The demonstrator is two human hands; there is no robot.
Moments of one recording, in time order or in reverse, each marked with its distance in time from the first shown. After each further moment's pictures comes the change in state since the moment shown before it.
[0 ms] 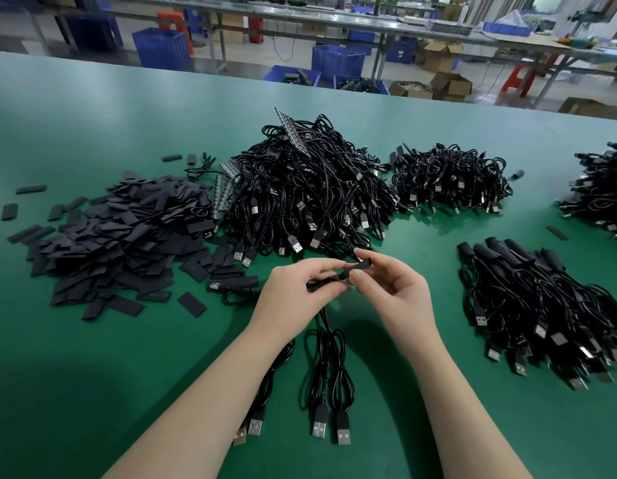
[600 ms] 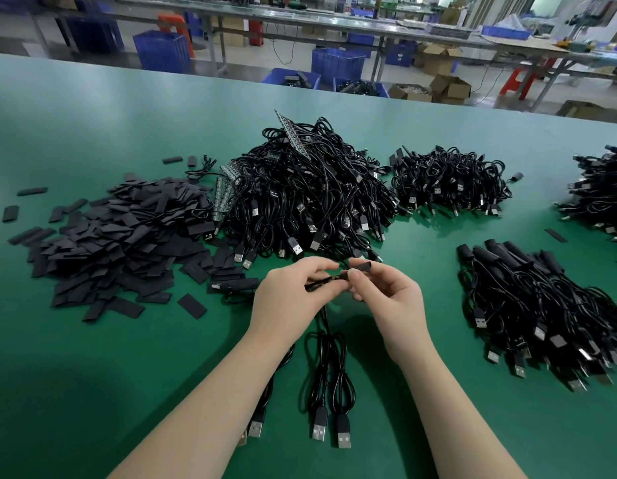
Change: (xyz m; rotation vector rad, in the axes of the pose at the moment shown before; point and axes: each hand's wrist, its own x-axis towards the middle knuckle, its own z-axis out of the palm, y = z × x) left_hand -0.004 0.004 0.000 0.108 0.102 -0.052; right_hand -0.002 0.004 0.009 0.116 0.039 0.100
